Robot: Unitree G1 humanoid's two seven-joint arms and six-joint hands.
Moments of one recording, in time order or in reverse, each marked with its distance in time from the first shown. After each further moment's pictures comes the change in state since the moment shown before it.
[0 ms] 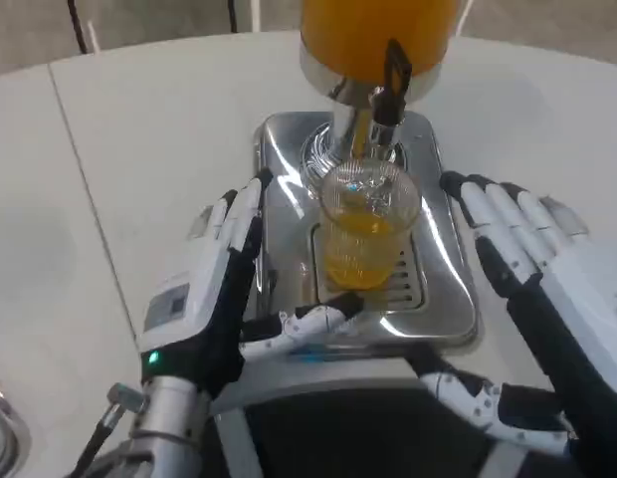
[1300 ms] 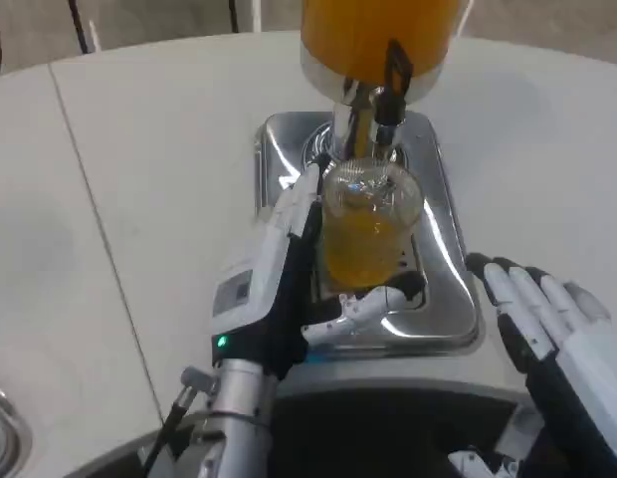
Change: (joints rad) left arm -0.180 -0.126 -0.083 0.286 -0.017 -0.097 0.151; right arm 0.253 0.138 -0.023 -0.010 -0.071 -0.108 -0.007
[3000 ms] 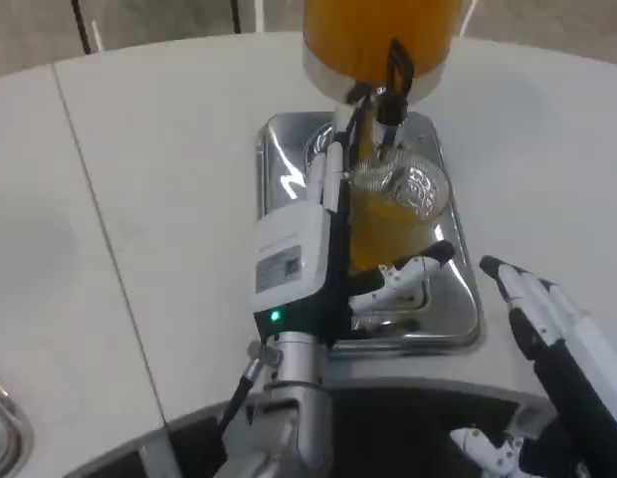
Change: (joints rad) left arm -0.230 -0.128 -0.120 0.309 0.044 0.214 0.266; right arm -0.124 0.051 -0.020 0.017 0.030 0.132 0.157
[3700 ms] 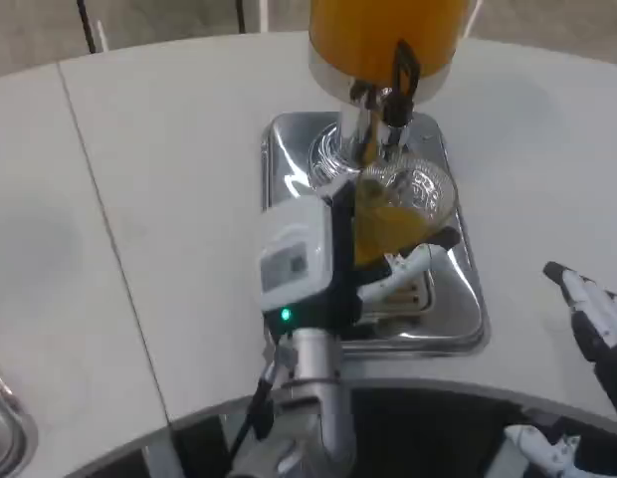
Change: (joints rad) left arm -0.123 -0.072 -0.010 0.234 -0.054 -0.036 0.191; right arm 0.025 -0.015 -0.093 -0.060 0.012 0.103 0.067
